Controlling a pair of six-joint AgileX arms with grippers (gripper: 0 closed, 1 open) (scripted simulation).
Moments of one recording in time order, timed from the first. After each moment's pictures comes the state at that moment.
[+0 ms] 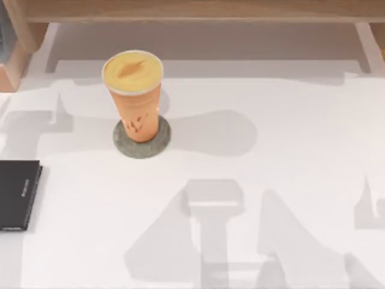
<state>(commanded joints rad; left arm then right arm) 0.18 0.90 0.78 0.10 0.19 0.00 0.00 0.00 0.00 0.00 0.00 0.00</state>
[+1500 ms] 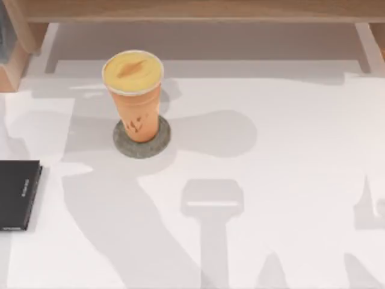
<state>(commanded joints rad) 0.29 1.98 1.42 0.55 0.32 0.00 0.00 0.00 0.00 0.00 0.00 0.00</state>
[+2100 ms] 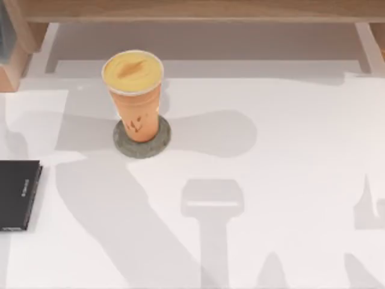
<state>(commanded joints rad) 0.28 2.06 1.48 0.57 0.32 0.00 0.00 0.00 0.00 0.00 0.00 0.00</state>
